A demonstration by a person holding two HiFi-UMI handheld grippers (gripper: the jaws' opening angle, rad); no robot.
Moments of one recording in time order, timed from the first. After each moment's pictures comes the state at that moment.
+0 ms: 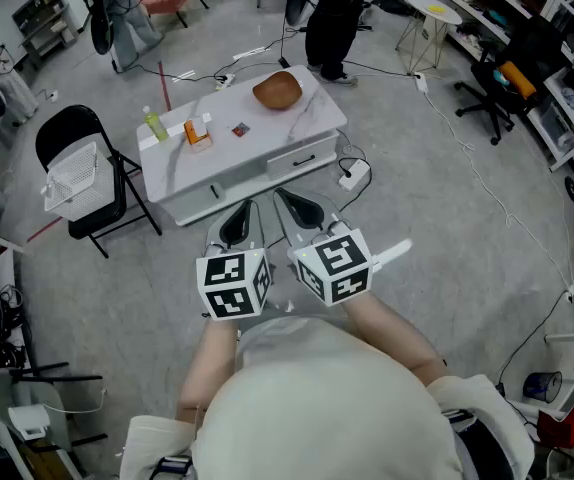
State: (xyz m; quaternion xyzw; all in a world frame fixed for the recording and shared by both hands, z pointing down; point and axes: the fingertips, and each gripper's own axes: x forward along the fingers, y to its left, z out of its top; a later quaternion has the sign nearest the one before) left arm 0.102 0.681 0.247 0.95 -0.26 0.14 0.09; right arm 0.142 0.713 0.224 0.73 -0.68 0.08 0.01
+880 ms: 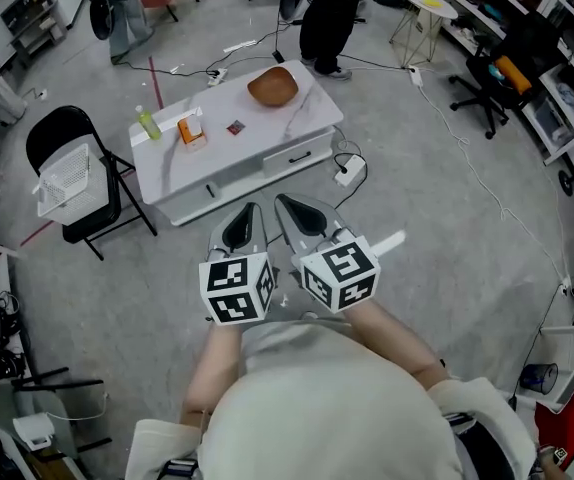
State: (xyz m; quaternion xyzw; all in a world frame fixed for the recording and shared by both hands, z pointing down) left arm 0.110 0.659 0.253 0.95 -0.25 0.14 0.11; right arm 0.144 0.694 0.230 0.73 -0.67 0.10 -0.01
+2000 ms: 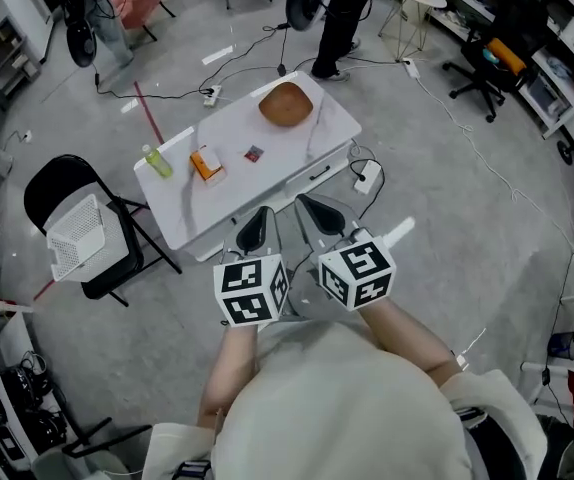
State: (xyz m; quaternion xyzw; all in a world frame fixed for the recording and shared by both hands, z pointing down) left arm 0.131 0.488 0.253 0.96 -0.18 0.16 0.12; right arm 0.172 0.532 0.232 0.79 -0.60 0.12 -0.02
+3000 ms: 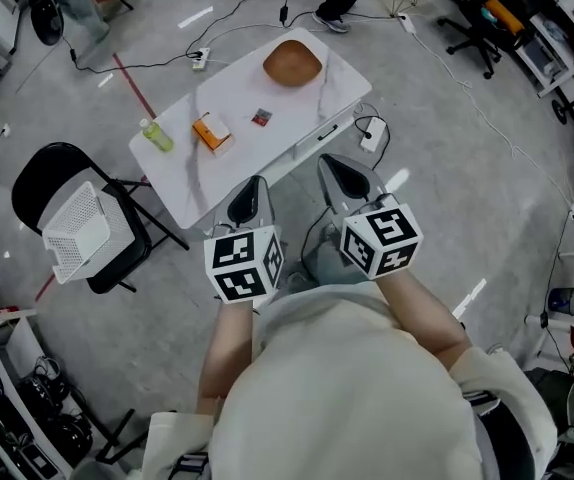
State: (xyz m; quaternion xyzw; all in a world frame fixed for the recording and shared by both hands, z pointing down) left arm 0.101 0.382 0.279 0.96 -0.15 0.19 0.13; right arm 0.174 0.465 0.251 0.83 -0.53 0.15 -0.02
